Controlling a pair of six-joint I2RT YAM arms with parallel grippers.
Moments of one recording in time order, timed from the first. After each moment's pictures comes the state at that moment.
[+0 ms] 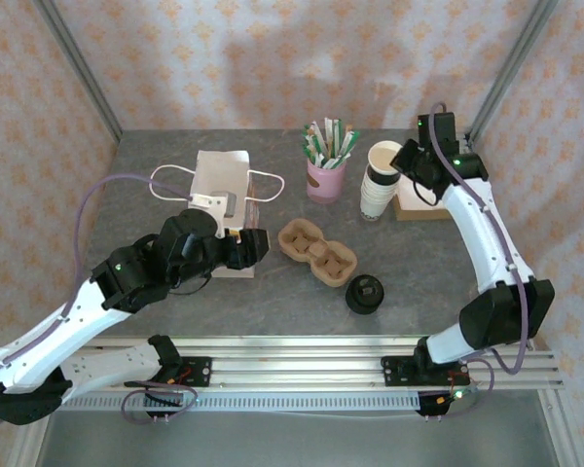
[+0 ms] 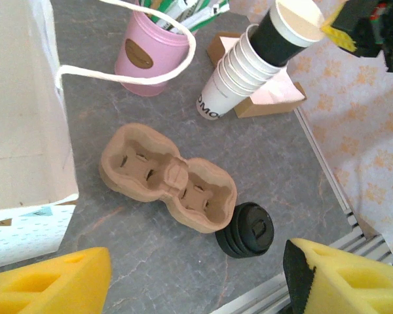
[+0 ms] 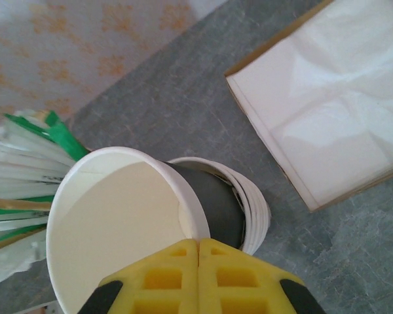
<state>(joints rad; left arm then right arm) -0.87 0.93 1.22 -0.85 -0.21 -0.72 0.15 1.47 1.56 -0.84 0.07 0.67</state>
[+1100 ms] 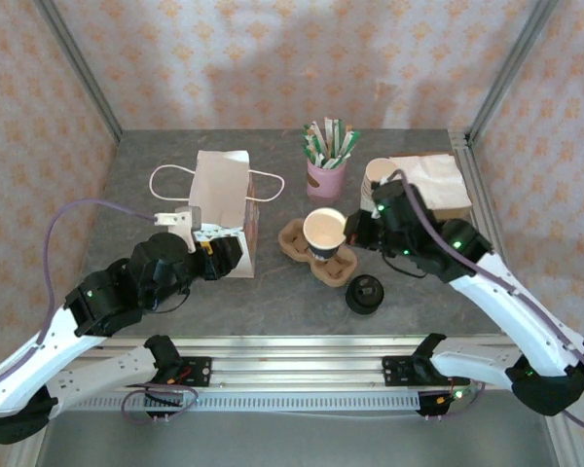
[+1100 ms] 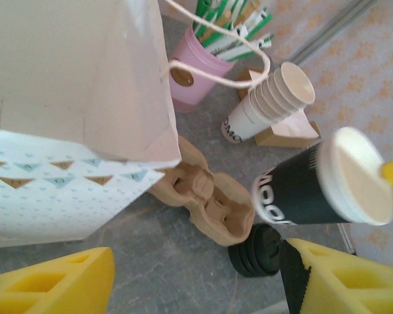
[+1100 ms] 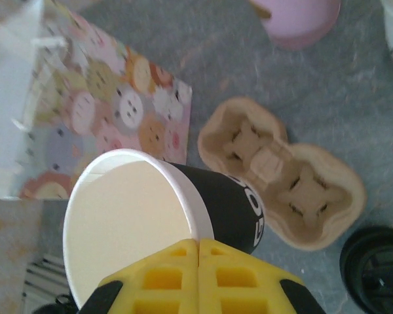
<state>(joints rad) -0.87 0.74 1.07 -0.87 -0.30 -0.83 0.77 1.07 1.30 -0.97 0.04 0.85</state>
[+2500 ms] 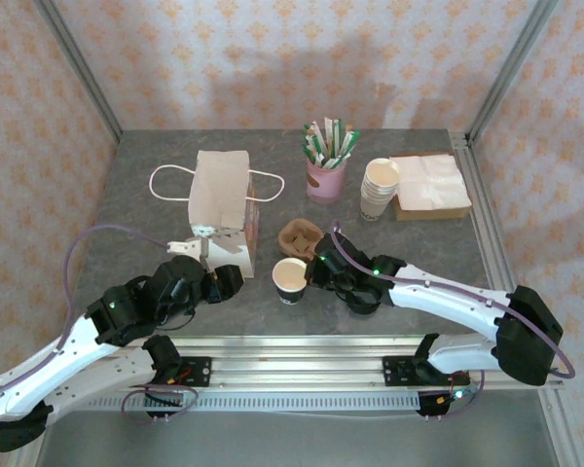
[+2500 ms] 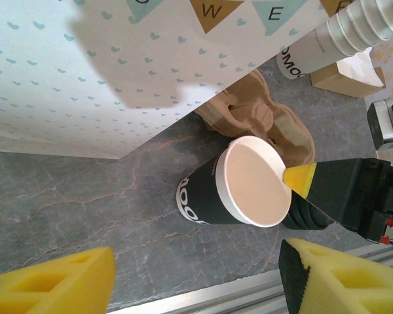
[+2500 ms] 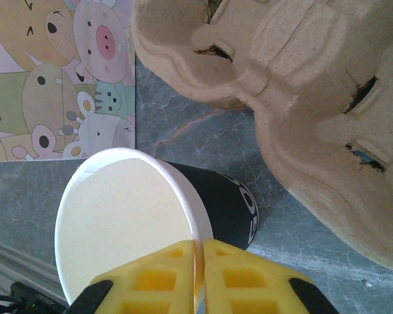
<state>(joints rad) -0.87 0.63 0.80 -0.88 -0.24 -0.97 0.93 1.25 0.79 -0.40 0.03 1.04</state>
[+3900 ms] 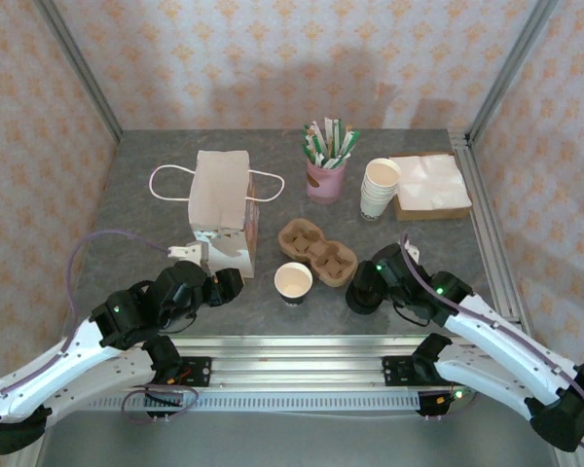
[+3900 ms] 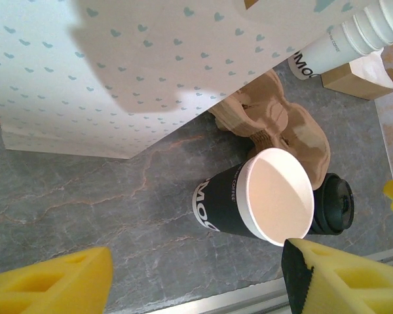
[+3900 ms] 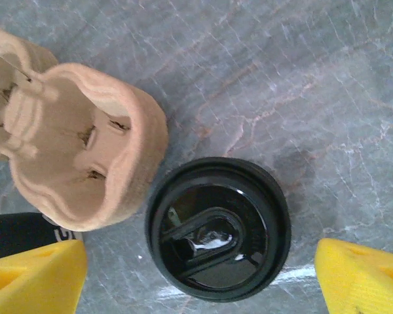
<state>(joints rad) -0.87 0.60 0.72 -0.84 -0.25 -0.97 0.72 0.79 0.66 -0.89 0.20 0.99</state>
